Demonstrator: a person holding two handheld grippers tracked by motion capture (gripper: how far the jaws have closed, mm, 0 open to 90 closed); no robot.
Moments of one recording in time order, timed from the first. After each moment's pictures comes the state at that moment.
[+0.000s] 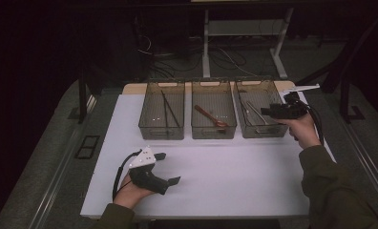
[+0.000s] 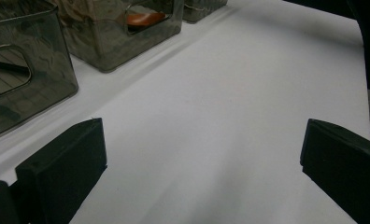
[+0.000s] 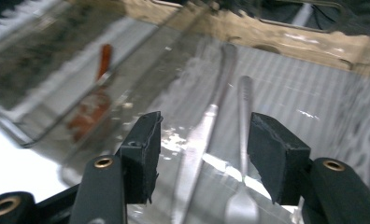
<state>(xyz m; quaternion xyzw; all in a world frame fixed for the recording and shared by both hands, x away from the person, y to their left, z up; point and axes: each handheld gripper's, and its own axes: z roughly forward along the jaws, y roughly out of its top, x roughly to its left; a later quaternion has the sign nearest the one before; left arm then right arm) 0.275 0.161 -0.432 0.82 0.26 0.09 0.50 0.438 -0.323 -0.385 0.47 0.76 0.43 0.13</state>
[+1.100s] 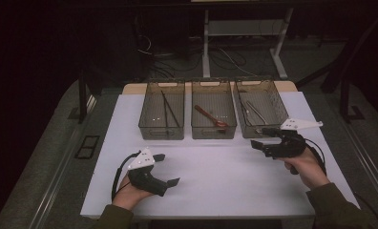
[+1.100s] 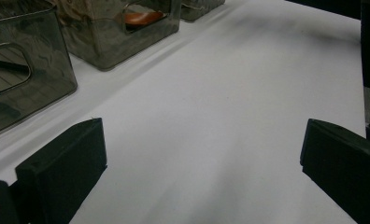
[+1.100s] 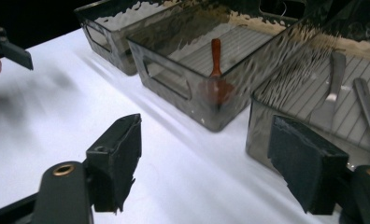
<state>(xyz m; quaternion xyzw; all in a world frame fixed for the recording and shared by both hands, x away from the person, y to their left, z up) 0.271 0.163 -0.430 0.82 0.26 0.09 0.51 0.323 -0.285 -0.397 0.37 0.78 0.49 0.13</state>
